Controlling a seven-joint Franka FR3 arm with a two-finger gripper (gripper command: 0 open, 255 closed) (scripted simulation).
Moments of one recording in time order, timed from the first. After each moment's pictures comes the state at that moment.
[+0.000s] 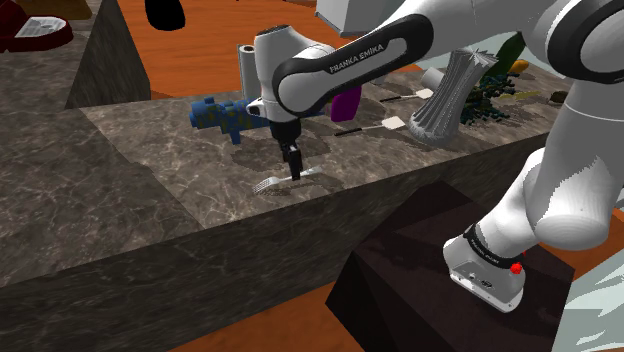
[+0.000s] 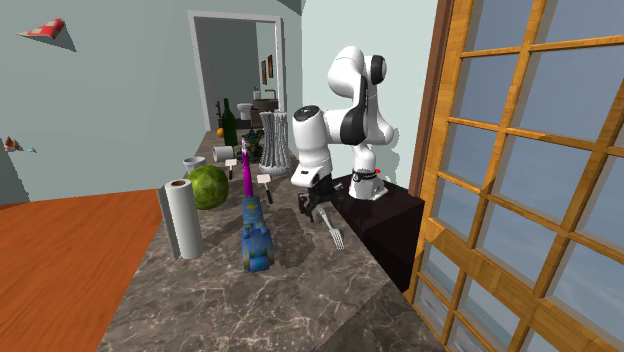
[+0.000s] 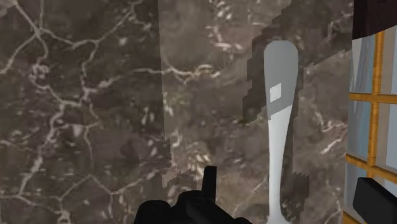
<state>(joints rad) 0.33 0.34 0.19 -1.86 0.04 1.99 -0.67</state>
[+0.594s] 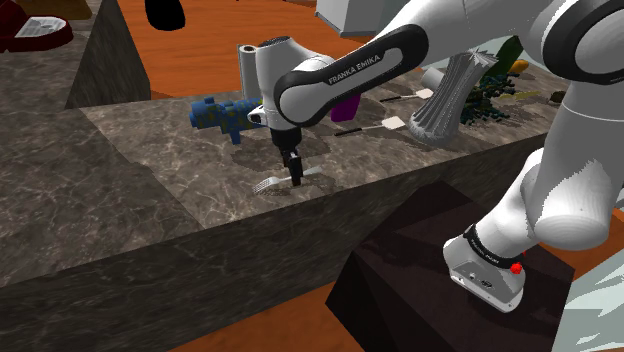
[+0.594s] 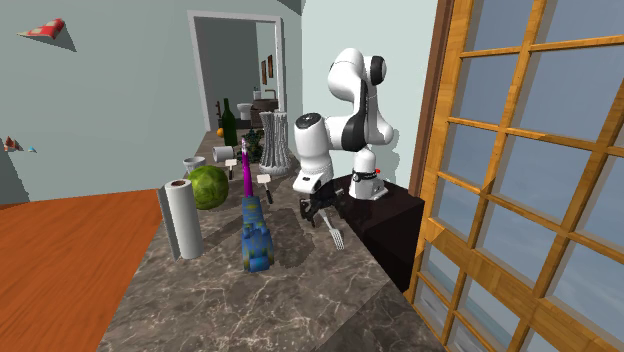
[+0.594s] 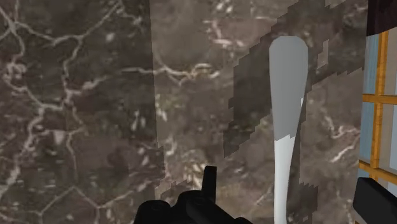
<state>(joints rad) 0.33 0.35 0.19 -1.89 0.04 2.03 -0.67</state>
